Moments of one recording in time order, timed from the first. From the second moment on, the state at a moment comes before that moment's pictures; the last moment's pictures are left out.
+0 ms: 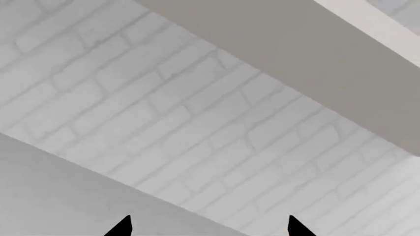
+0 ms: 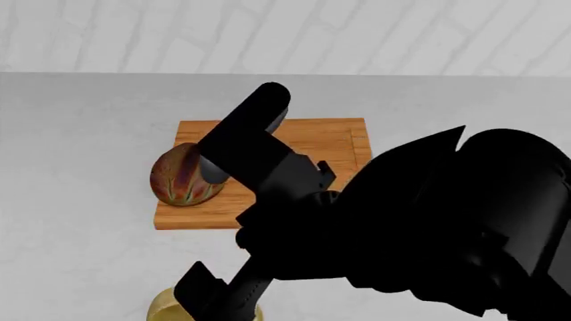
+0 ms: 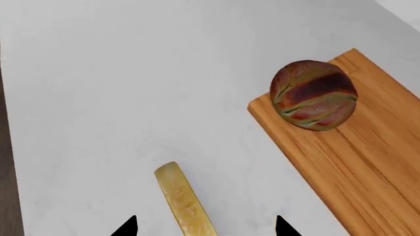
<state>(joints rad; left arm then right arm) -0.26 -0.72 -0.21 0.84 -1.47 -0.41 -0.78 1.40 0.50 -0.87 -0.09 1.30 1.31 -0.10</state>
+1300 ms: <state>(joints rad) -0.23 -0.74 -0.23 0.87 -1.48 -0.39 -0.78 1.27 0.44 -1.08 0.02 1.10 1.15 -0.23</state>
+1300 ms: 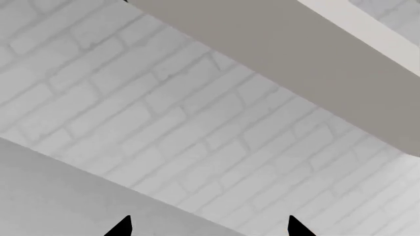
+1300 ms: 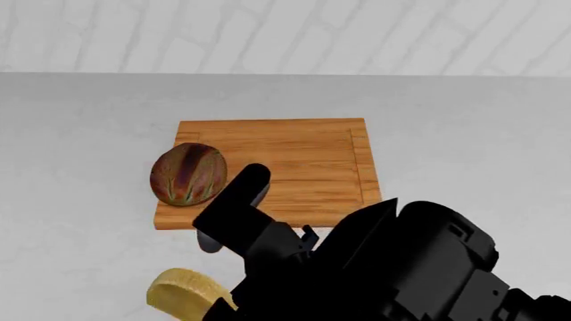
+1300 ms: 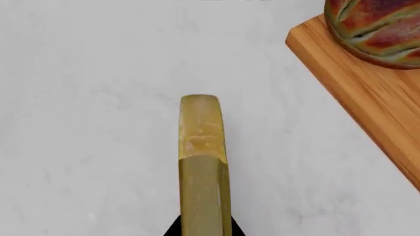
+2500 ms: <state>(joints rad) -0.21 -0.75 -0.26 0.88 -1.50 -0.37 -0.79 1.34 0.49 -0.82 0.11 1.15 1.09 0.13</state>
